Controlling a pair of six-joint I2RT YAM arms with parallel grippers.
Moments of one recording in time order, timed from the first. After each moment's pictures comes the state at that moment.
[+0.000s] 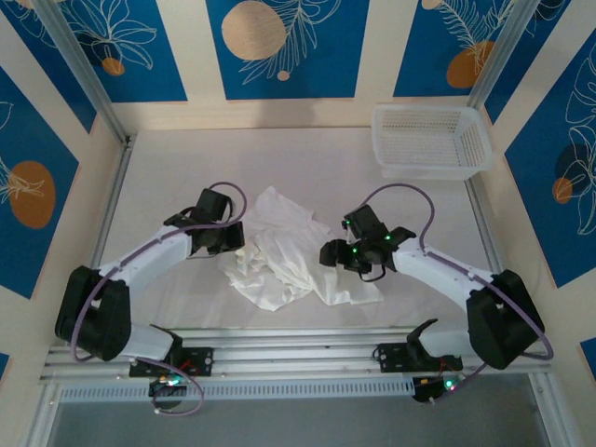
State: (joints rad) left arm -0.41 1.38 0.88 -0.53 0.16 -0.52; right arm 0.58 1.33 0.75 -0.53 -0.25 0.69
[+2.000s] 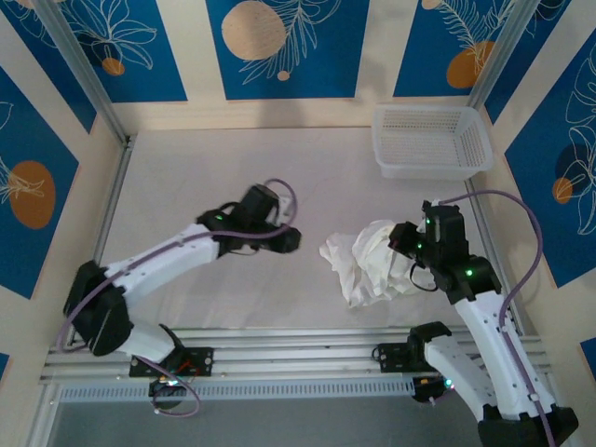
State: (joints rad) left arm -0.81 1.49 1.12 -0.52 0.21 -0.47; right arm 0.22 0.71 0.82 -0.80 -0.11 0.71
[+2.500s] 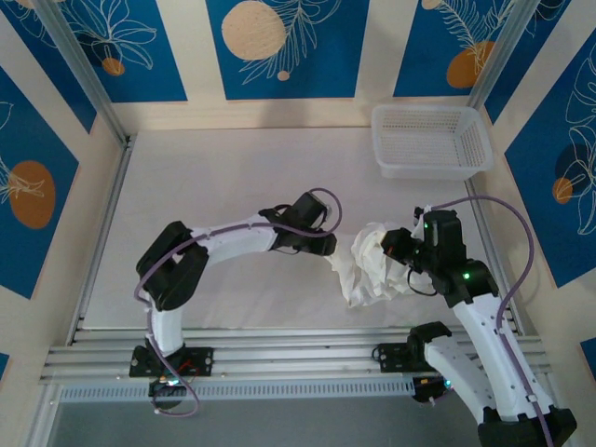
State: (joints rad) left arm -0.87 1.91 1.34 -0.38 0.14 -0.53; right arm 0.22 0.69 0.77 -0.79 -0.23 0.72
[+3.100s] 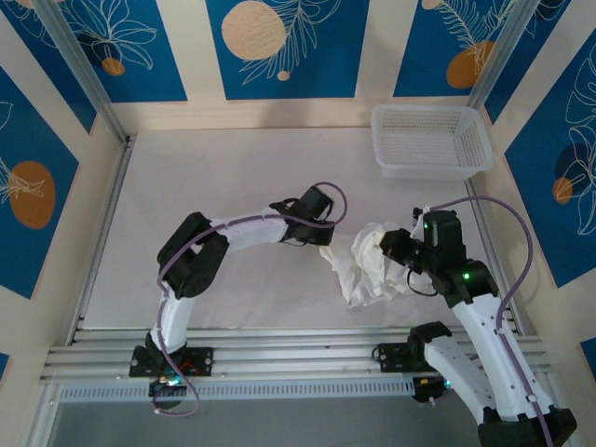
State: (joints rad) left arm -0.84 2.05 1.46 -0.37 0.12 -0.52; right arm 0.22 0.69 0.77 -0.79 -0.26 0.73
